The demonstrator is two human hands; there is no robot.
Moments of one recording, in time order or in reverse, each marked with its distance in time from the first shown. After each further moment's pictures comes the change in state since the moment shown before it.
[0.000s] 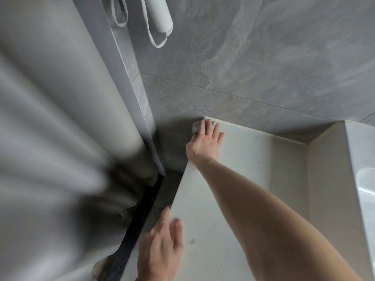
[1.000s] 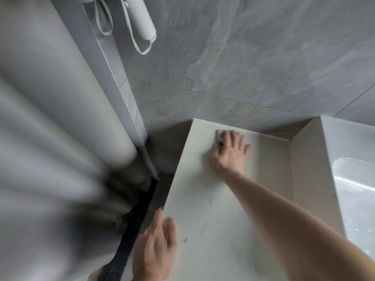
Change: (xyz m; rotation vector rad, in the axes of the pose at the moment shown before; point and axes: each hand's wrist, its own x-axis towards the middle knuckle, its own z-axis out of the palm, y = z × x) left_hand 0.001 -0.002 0.004 -0.090 0.044 0.009; right_hand -0.019 0.105 -0.030 -0.022 0.070 0.098
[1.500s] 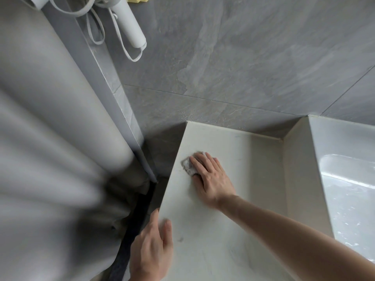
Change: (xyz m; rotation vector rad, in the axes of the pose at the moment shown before) left_hand -0.004 0.003 -0.004 -0.026 -0.017 -0.002; right_hand -0.072 0.010 -0.003 0.047 -0.112 -0.617
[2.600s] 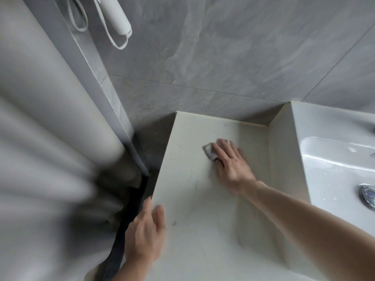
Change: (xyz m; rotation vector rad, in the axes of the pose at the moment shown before) left_hand 0.000 -0.006 0.003 0.009 0.019 0.053; right_hand -0.038 0.062 -0.035 -0.039 -0.115 0.294
